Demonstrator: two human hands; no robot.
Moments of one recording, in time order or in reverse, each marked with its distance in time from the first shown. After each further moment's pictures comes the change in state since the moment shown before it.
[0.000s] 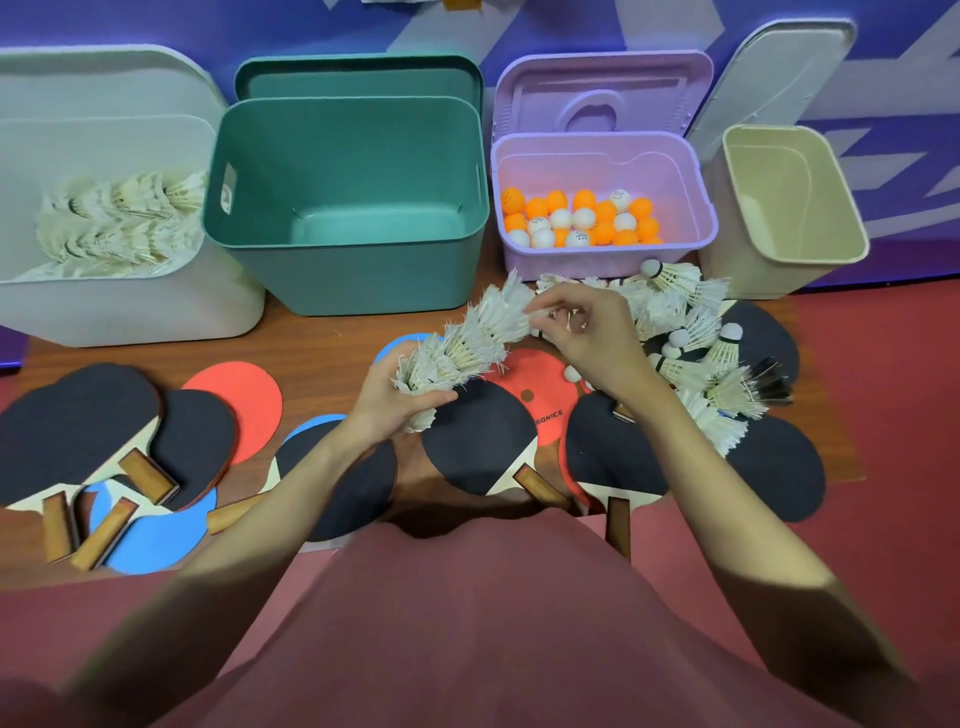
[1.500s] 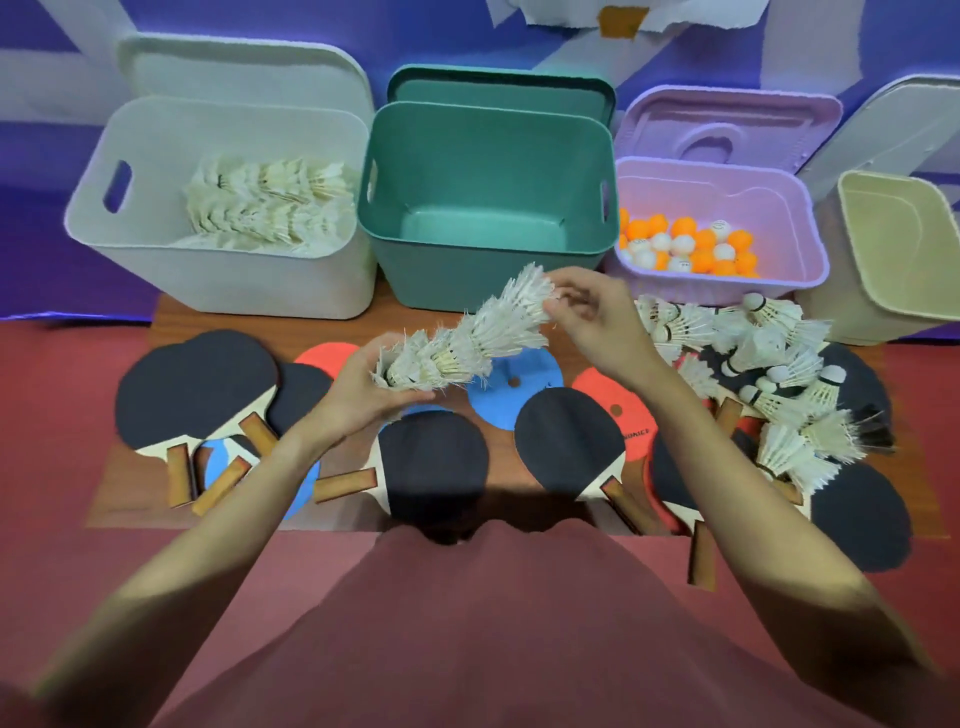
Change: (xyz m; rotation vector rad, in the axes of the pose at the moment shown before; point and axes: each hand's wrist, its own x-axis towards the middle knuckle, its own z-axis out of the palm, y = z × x) left_hand -0.039 -0.024 -0.145 0.033 0.020 0.061; right_hand 0.031 -0.088 0.093 0.157 -0.152 0.023
